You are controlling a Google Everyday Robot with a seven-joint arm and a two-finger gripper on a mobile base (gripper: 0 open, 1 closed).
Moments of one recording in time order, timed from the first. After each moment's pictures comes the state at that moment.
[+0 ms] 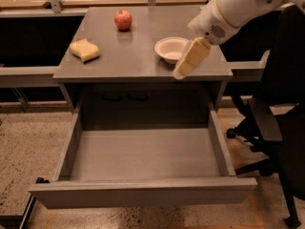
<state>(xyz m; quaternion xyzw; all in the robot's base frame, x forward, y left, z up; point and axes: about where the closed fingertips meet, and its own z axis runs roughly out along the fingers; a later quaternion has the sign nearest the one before) 0.614 -0.091 0.951 -0.58 0.75 0.10 0.32</state>
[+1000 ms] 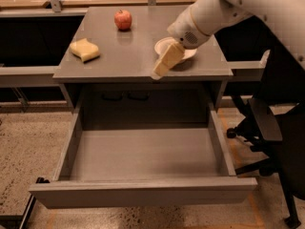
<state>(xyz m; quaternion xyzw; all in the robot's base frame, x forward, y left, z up) 0.647 -0.038 0.928 -0.58 0.73 0.13 0.34</state>
